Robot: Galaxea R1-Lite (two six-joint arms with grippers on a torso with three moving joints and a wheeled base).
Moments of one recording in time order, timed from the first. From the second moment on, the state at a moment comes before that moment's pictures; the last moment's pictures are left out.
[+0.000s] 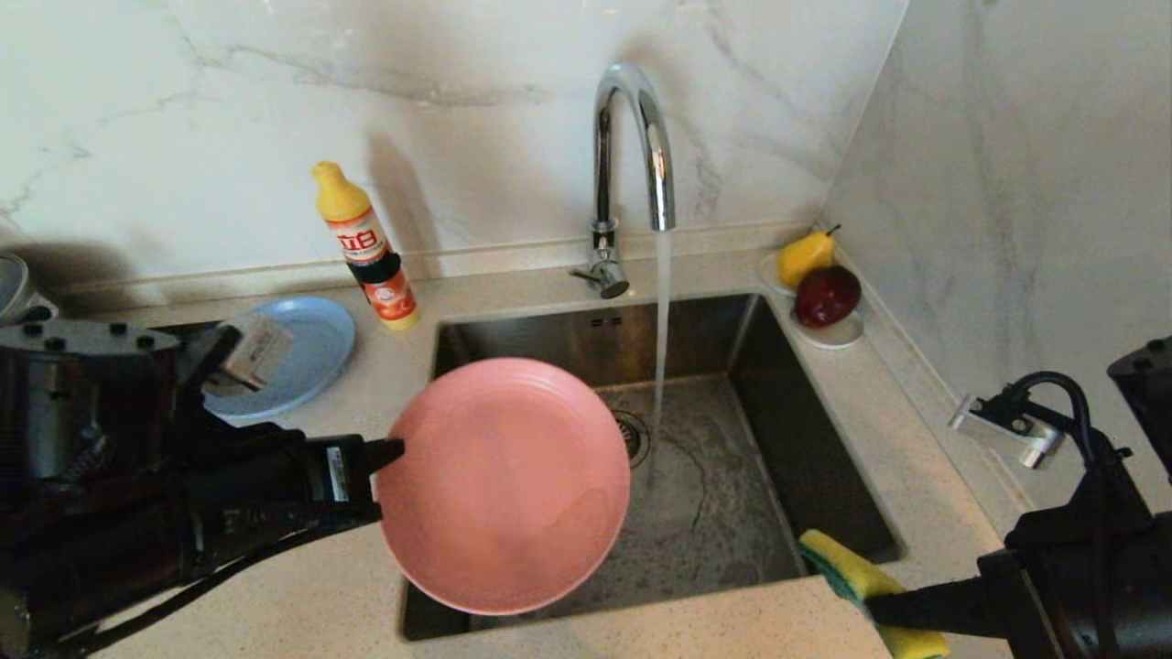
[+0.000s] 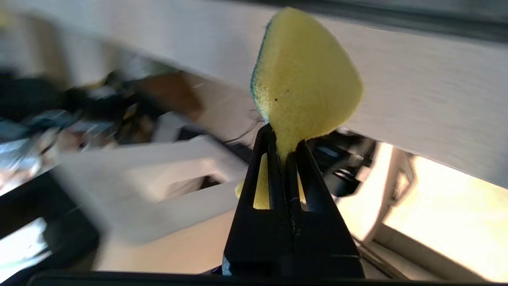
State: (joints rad) left arm -0.47 1.33 -0.64 -0.26 0.07 -0.35; right arm 0.54 1.28 -0.89 0.36 0.36 0.41
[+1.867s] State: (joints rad) left arm -0.58 1.47 -0.48 -0.59 0.02 -0.23; right arm 0.86 2.01 -1.69 0.62 0.39 0.42
